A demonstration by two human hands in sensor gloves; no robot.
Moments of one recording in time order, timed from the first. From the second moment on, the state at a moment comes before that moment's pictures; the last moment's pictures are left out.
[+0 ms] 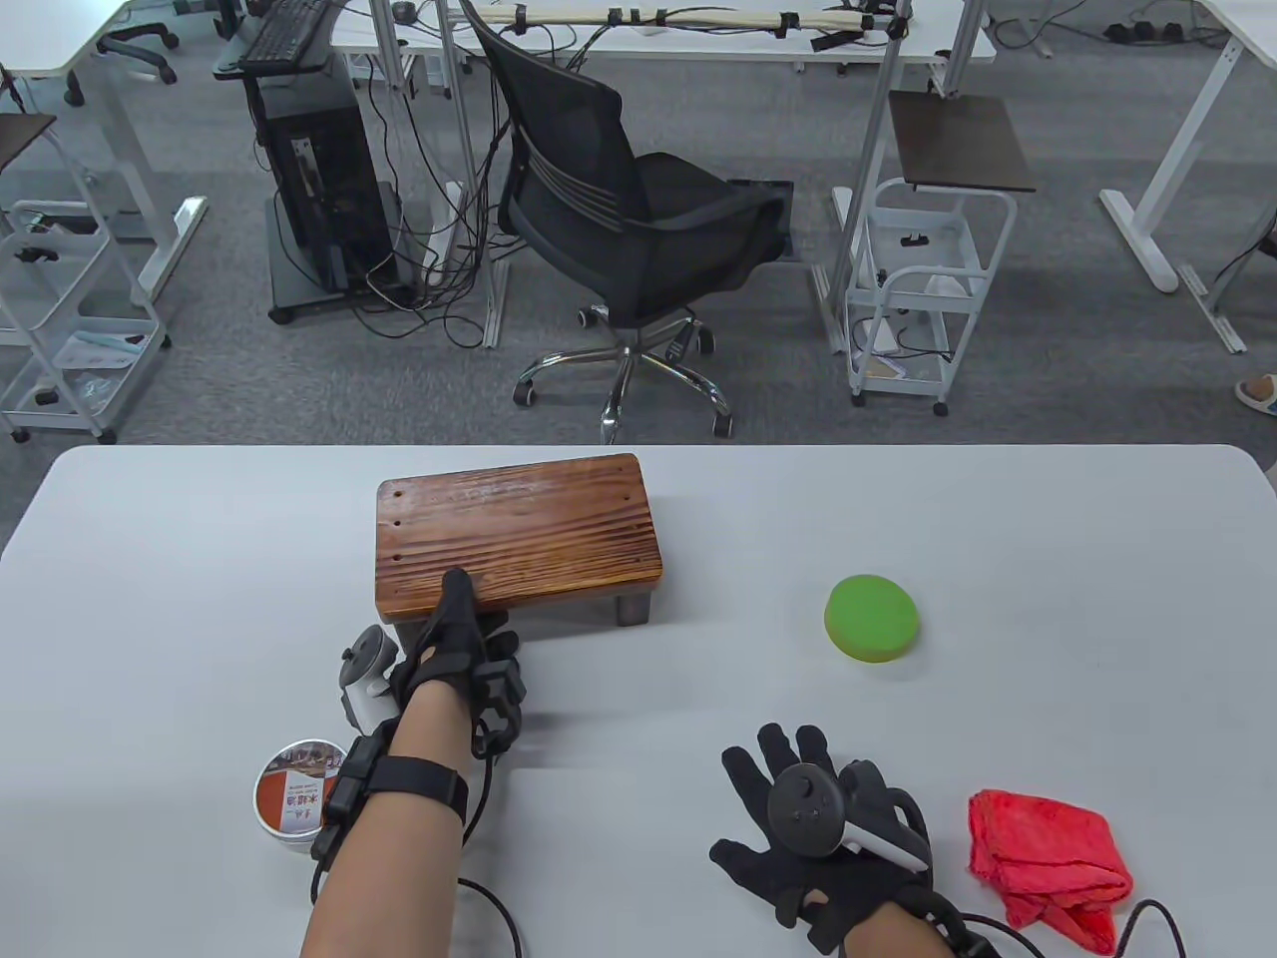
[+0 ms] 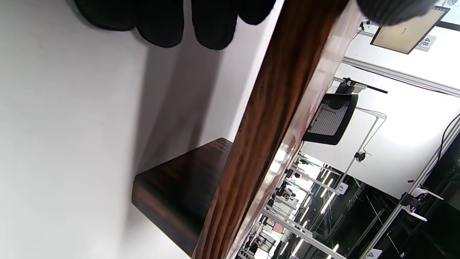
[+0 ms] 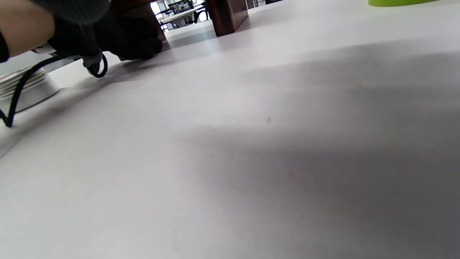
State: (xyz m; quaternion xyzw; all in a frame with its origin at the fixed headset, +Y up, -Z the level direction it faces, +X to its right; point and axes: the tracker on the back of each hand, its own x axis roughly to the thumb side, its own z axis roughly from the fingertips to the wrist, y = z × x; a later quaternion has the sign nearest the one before) left_hand -0.242 -0.841 -0.442 -0.13 0.20 0.80 0.55; right_hand 0.150 -0.769 -0.290 0.19 0.18 0.96 0.10
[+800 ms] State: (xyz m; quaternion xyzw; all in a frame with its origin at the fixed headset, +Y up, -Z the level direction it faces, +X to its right) left_hand -0.237 -0.845 -0.440 -0.12 0.18 0.86 0.47; right_hand 0.151 -0.771 -0.293 0.18 0.20 0.96 0.11
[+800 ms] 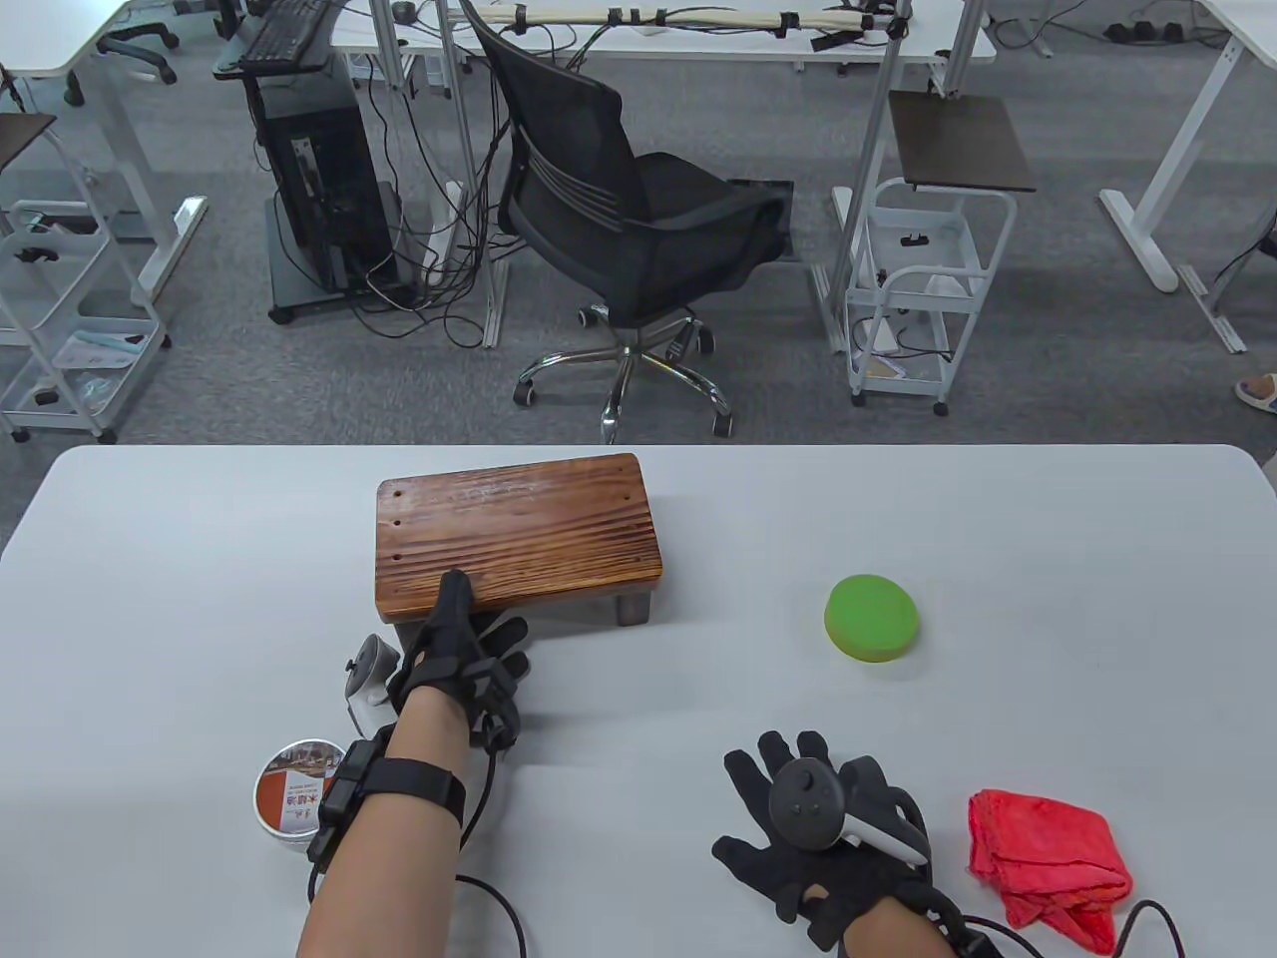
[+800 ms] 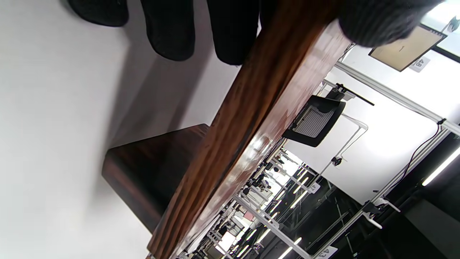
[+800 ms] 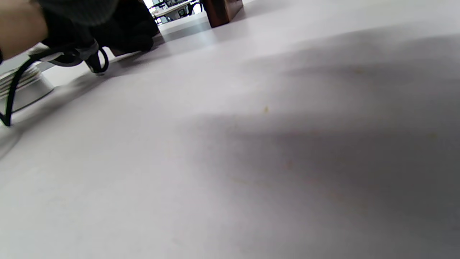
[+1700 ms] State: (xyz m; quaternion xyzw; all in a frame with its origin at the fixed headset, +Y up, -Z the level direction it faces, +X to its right) left_hand -0.235 -0.822 -0.429 -0.08 0.20 0.86 0.47; right_hand 0.157 -0.771 -0.296 0.17 0.19 0.96 0.13
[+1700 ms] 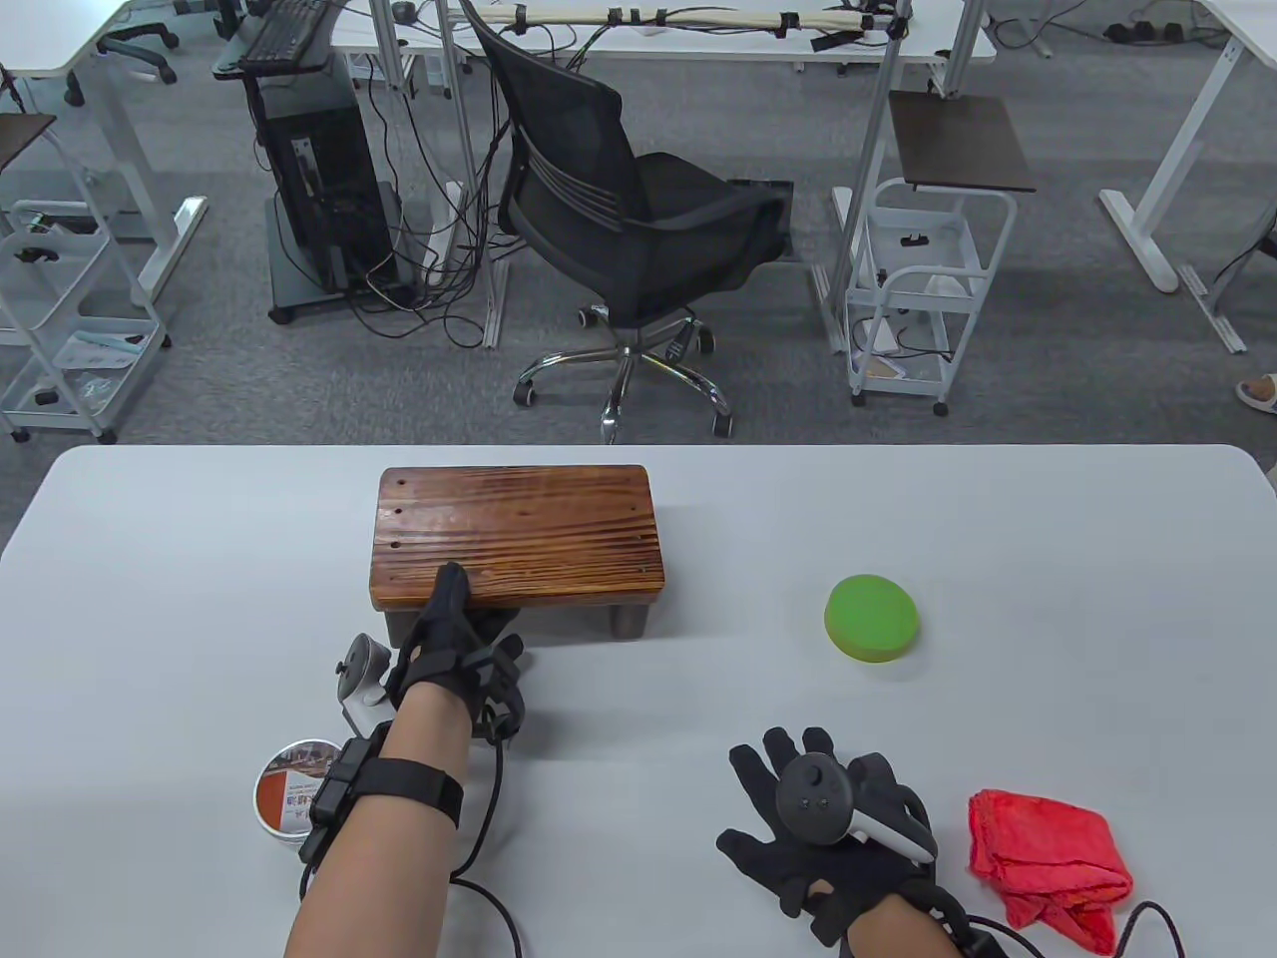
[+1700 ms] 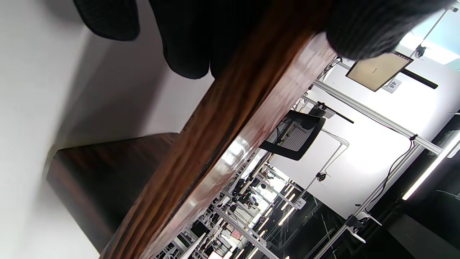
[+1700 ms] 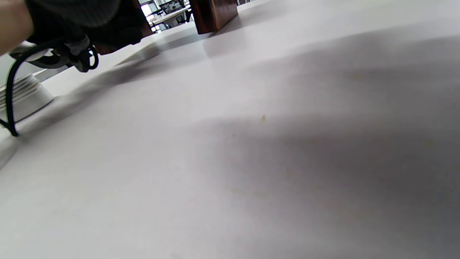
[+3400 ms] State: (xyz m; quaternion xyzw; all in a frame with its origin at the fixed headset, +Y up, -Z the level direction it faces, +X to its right) left_hand -0.132 -0.839 -0.377 -0.13 0.17 0.86 0.46; right_hand 0.155 -0.753 -0.282 0.21 0.15 0.96 0.14
